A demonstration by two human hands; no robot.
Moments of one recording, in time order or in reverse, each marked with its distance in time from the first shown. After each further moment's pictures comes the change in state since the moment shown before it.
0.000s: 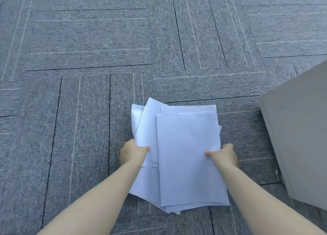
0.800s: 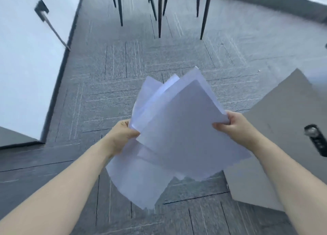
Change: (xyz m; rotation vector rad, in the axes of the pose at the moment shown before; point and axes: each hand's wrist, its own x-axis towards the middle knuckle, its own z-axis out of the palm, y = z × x) left_hand -0.257 0.201 -0.346 -0.572 -0.536 0.463; right_hand -0.269 -0.155 -0.383 0.301 -0.310 -0.808
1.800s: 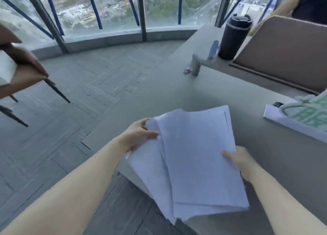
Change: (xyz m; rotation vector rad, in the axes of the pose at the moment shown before) left_hand -0.121 0.285 0.560 0.608 -0.823 0.035; right_hand -0.417 0.048 -0.386 0.673 0.925 0.587
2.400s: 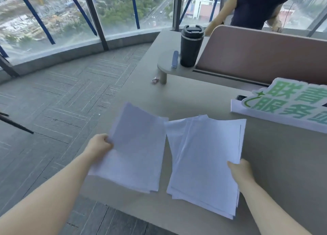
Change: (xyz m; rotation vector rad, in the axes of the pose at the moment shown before) left_hand 0.073 0.007 -0.077 0.743 0.296 -0.019; right_hand -0.025 0.035 -0.029 0.100 0.515 0.143
